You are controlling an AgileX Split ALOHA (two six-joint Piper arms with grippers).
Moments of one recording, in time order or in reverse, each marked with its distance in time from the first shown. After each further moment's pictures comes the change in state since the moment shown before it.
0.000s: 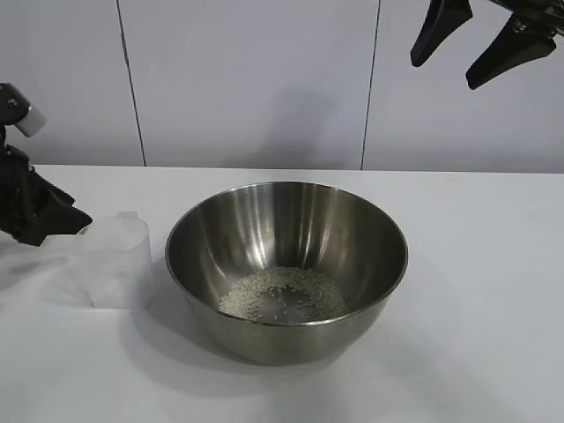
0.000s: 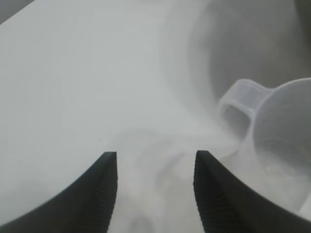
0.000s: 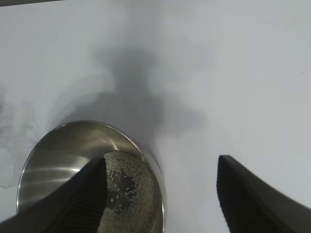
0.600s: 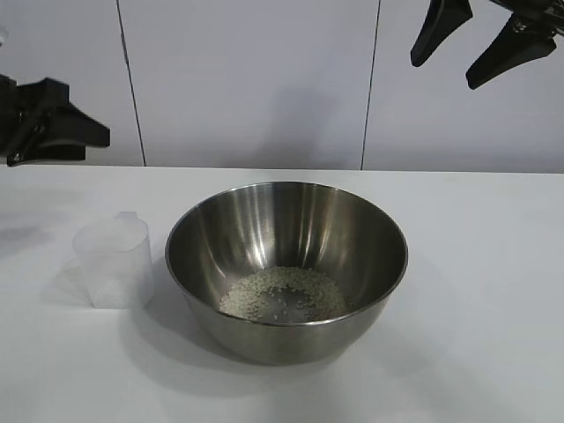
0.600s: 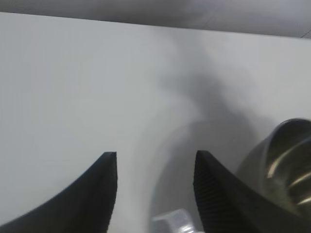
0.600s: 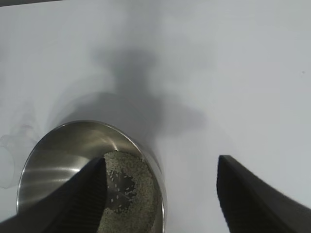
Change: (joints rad) left arm 0.001 -0.086 -0.111 0.001 0.296 -0.865; right arm 0.000 0.000 0.000 0.000 0.000 0.000
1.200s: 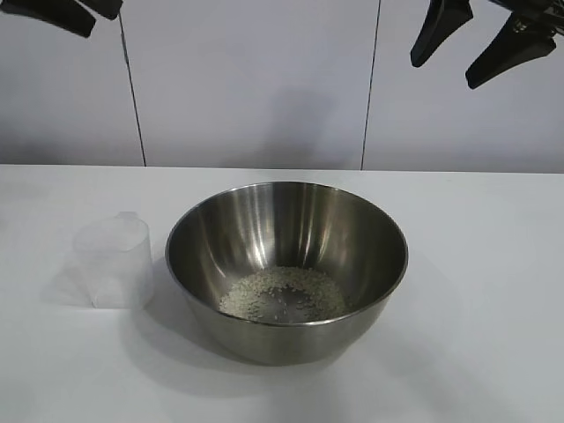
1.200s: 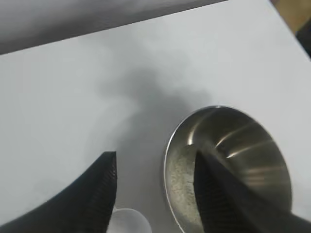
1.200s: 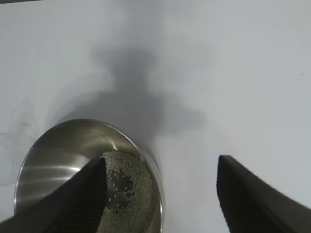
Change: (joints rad) left arm -0.217 -0.068 -0.676 1.147 0.252 -1.035; right arm 0.000 0.000 0.000 0.000 0.000 -0.023
